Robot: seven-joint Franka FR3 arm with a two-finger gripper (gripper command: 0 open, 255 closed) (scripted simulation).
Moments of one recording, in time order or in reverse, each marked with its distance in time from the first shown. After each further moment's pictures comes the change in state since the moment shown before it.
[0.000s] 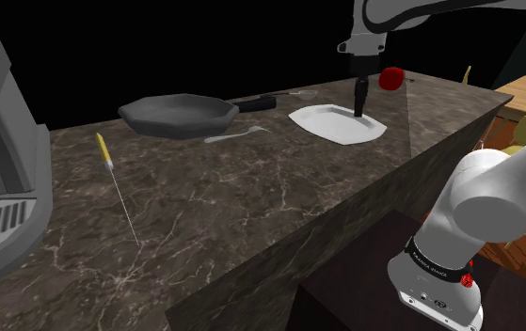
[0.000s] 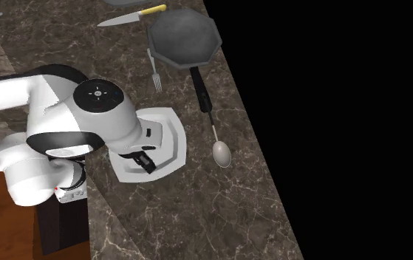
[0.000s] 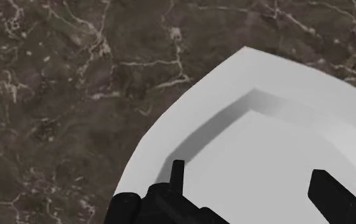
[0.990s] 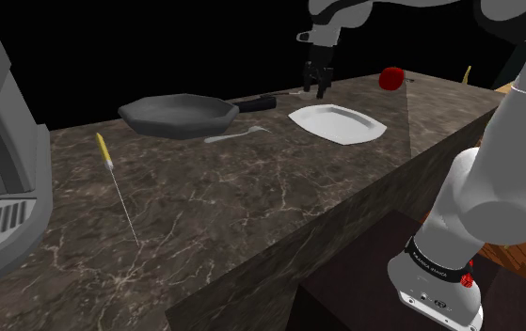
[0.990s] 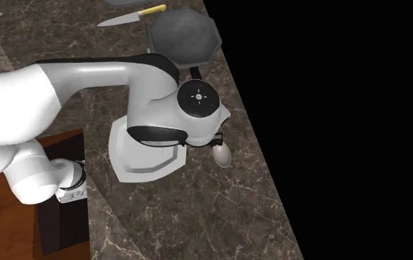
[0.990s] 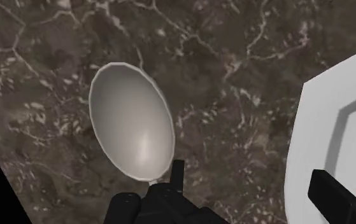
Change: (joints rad) arm 0.143 0.555 -0.242 0.493 0.317 0.141 -0.928
